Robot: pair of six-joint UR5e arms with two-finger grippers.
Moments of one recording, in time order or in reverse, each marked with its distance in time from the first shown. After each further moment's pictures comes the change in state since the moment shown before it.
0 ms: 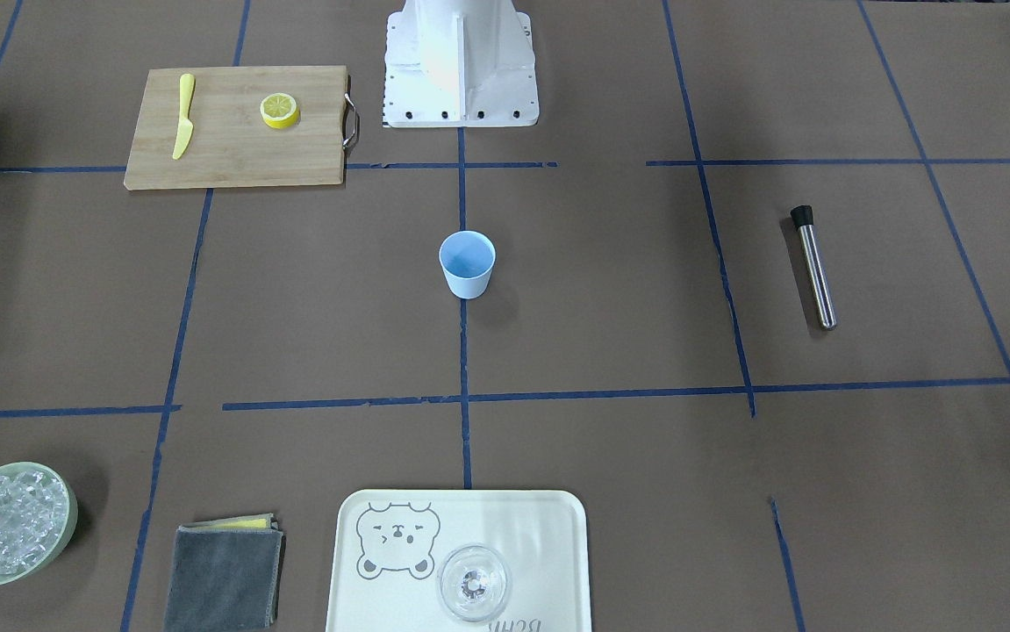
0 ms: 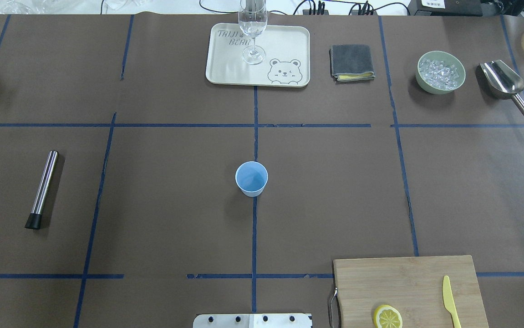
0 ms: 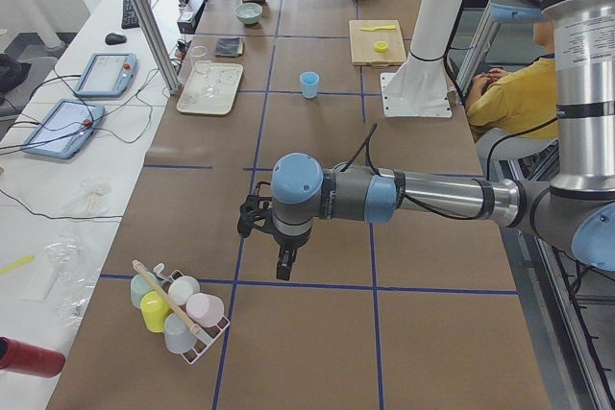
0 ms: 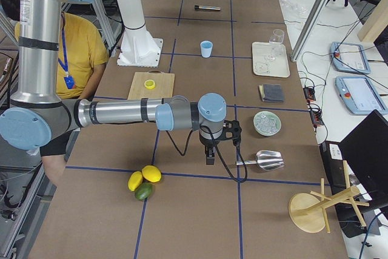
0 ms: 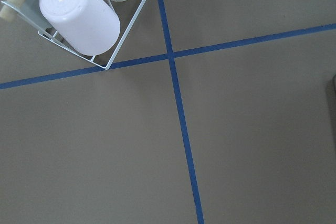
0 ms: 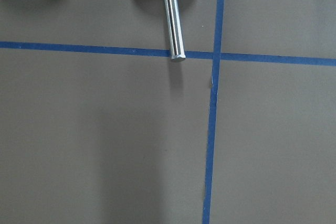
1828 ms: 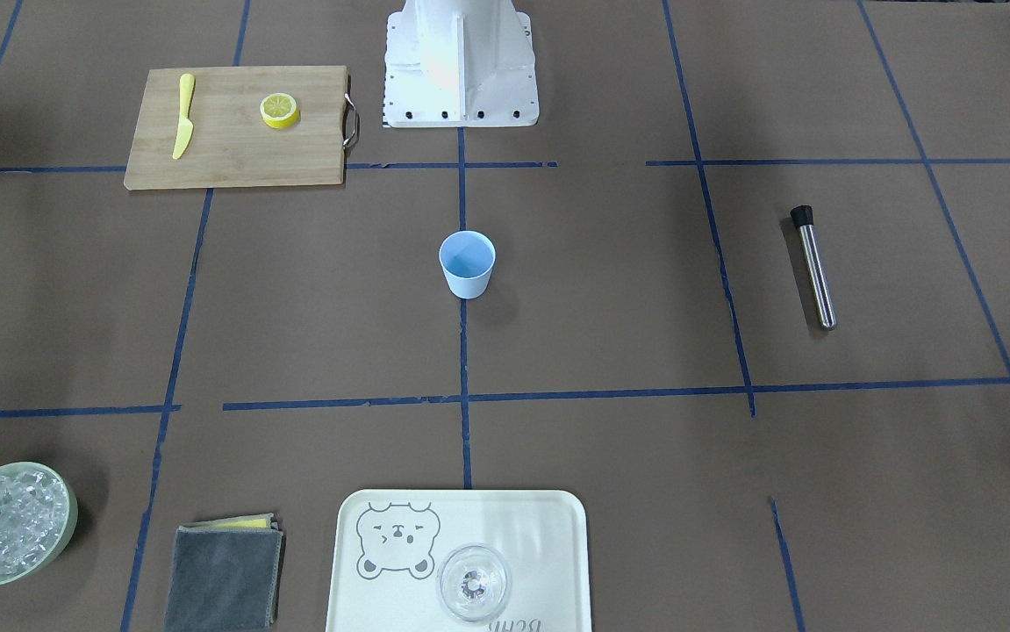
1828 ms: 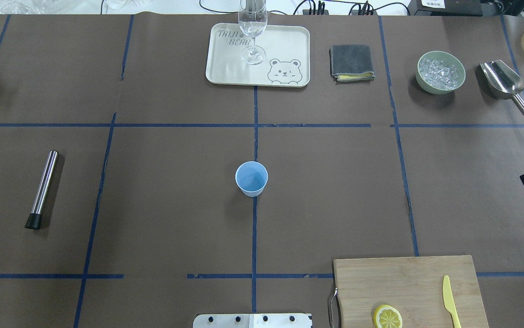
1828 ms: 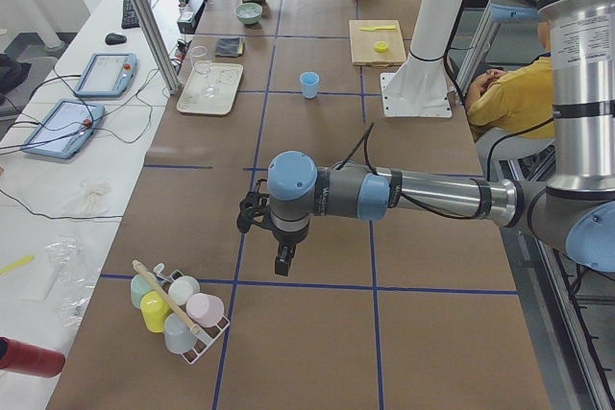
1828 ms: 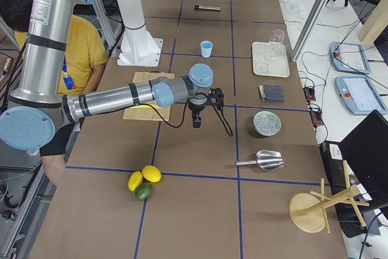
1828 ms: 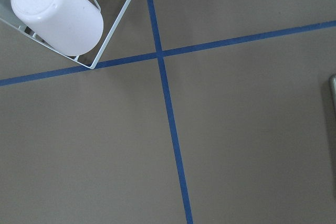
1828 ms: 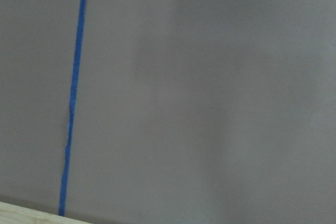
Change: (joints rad) left arm 0.040 -0.004 -0.006 -0.001 0.001 0.007; right arm -0.374 -0.113 0.250 0.178 0.037 0.404
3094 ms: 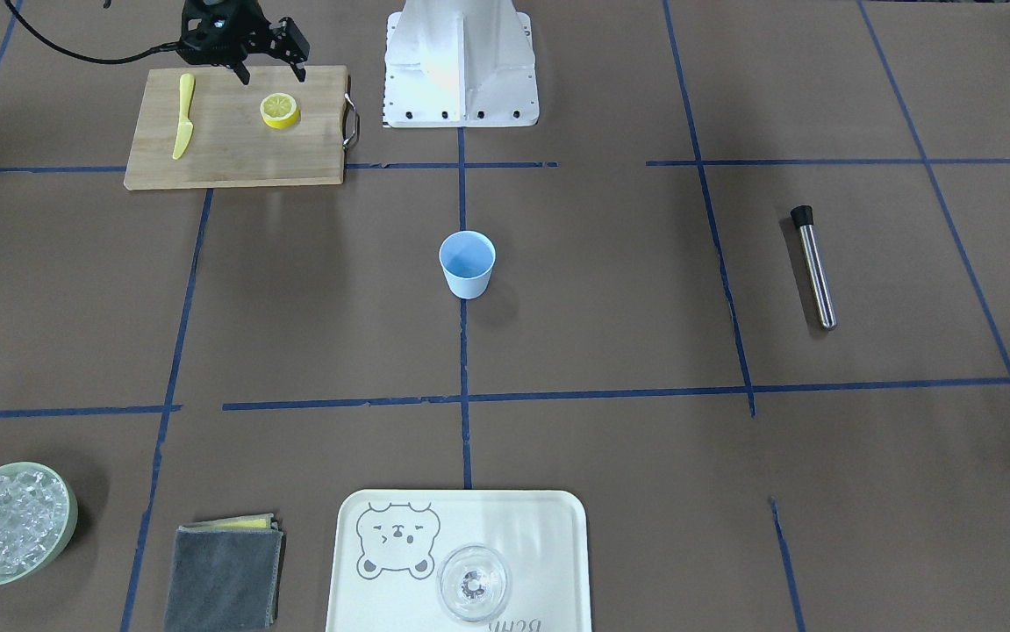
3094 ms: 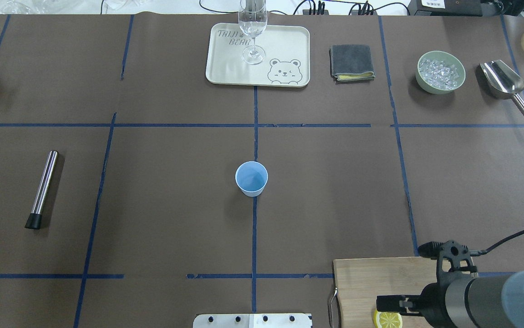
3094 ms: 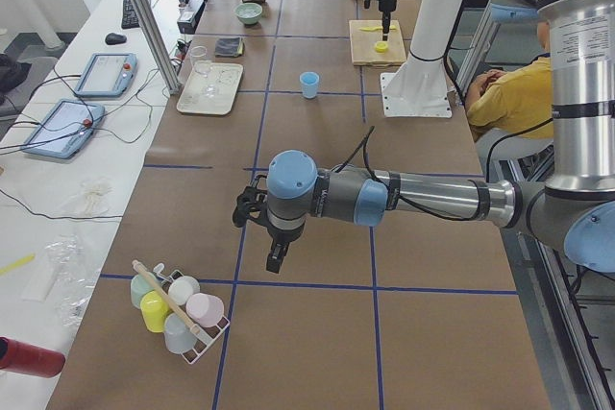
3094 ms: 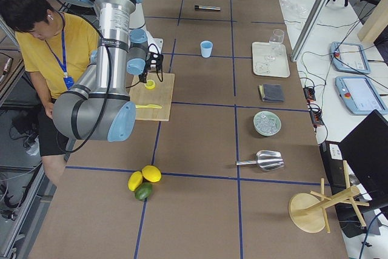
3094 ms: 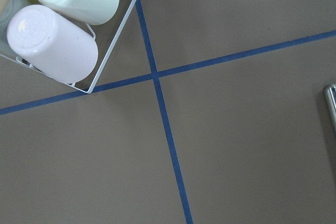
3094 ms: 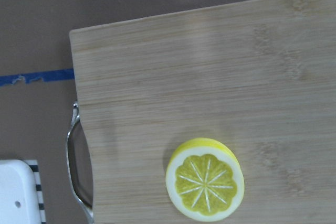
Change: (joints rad) left arm 0.004 -0.004 0.021 -0.104 -0.002 -0.004; right arm -1.200 0.003 0.249 0.230 -0.844 1.241
